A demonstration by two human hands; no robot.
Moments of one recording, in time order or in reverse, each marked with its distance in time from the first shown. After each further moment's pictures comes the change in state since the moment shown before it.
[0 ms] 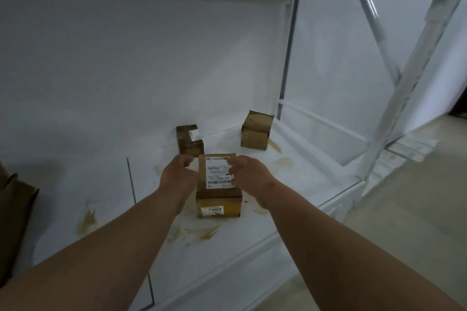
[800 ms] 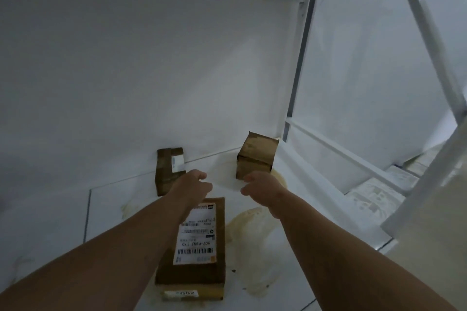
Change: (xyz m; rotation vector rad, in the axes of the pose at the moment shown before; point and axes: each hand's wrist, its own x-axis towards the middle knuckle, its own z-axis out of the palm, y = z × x) left_hand 0.155 0.029 0.091 0.244 -0.225 0.041; right_hand 0.183 0.039 -0.071 -0.262 -0.042 0.095
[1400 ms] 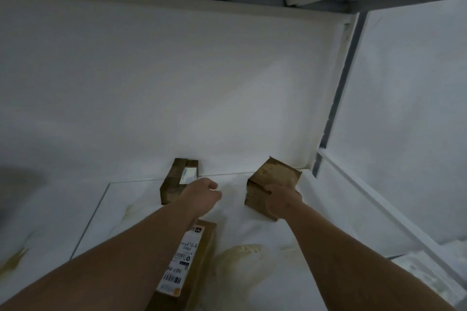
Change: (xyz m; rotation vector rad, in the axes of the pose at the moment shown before) left_hand 0.028 0.036 0.037 -0.110 0.218 -0.148; right_hand 0.139 0.049 -0.034 -0.392 -0.079 0.007
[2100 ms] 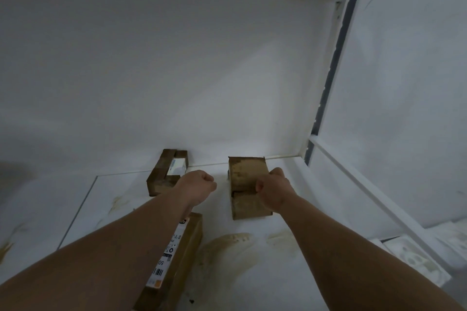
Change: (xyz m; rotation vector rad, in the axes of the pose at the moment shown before) left_hand 0.009 0.011 0.021 0.040 -0.029 -0.056; right_hand -0.021 0.016 -0.010 -0.006 0.151 -0.257
